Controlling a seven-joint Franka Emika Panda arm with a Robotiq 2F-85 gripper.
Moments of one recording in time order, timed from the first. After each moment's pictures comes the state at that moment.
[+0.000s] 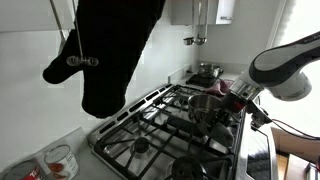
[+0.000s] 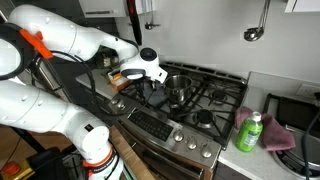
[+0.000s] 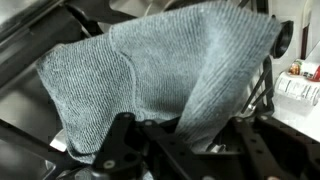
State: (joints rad) arm 0.23 -0.47 -0.04 -2.74 0.89 2.54 -0.13
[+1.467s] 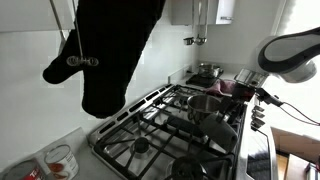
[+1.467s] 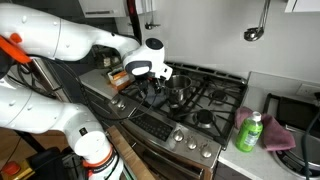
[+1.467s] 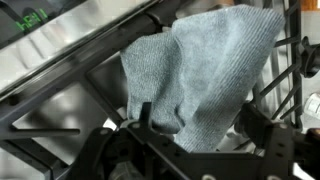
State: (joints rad) arm 0.03 -0.55 -0.03 -2.69 0.56 2.26 -0.06
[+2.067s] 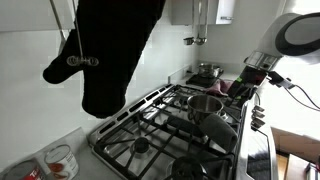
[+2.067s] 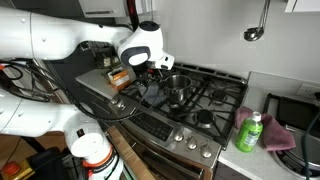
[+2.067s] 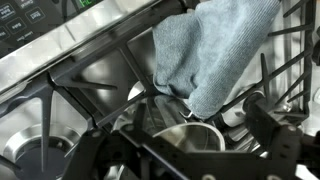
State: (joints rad) arm -0.04 -0.66 -0.05 -2.64 0.38 2.15 0.00
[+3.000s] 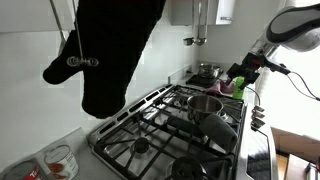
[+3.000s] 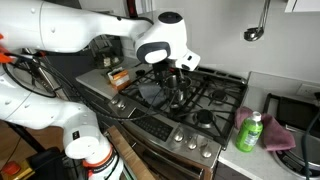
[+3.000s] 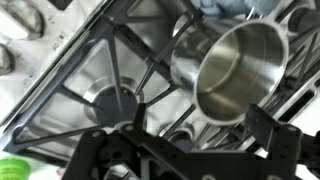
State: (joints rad) arm -0.19 -0.52 -0.16 -2.46 0.30 2.19 0.09
